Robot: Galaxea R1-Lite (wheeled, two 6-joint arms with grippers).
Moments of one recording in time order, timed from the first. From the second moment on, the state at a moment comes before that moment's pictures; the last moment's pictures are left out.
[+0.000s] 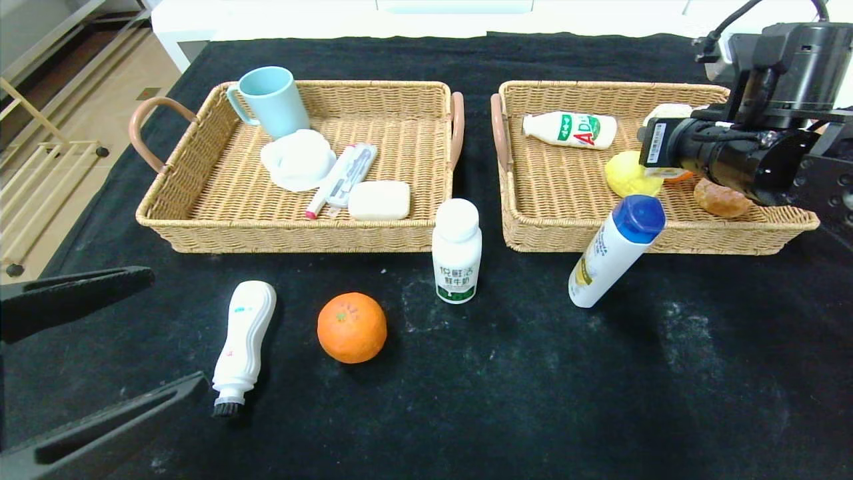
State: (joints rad) left arm -0.40 0.85 -0.62 -0.22 -0.34 0.16; right arm 0.30 1.81 -1.49 -0.29 -0.37 0.02
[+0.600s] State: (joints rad) left arm -0.40 0.85 -0.62 -0.22 -0.34 0.16; right arm 0.30 1.79 -1.48 -0.28 -0.37 0.01
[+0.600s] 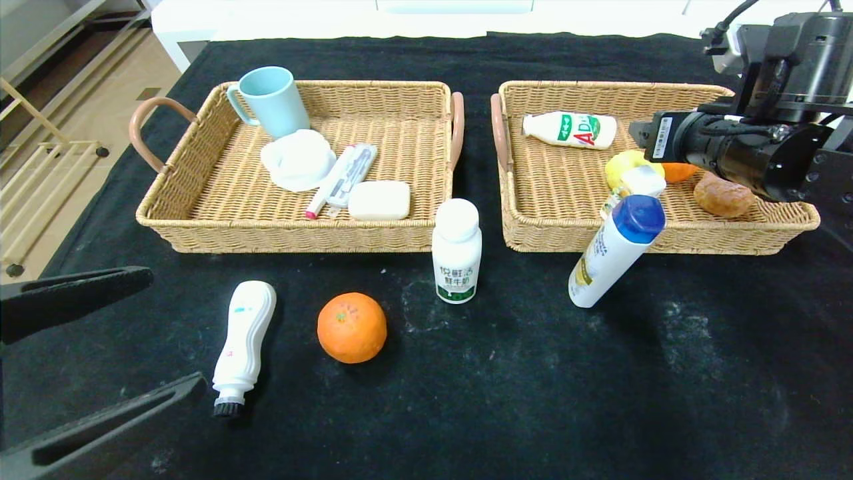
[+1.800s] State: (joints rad) left arm -0.40 0.85 -0.62 -0.21 -0.34 0.16; right arm 0.41 1.21 -0.84 -0.13 -0.24 -0.02
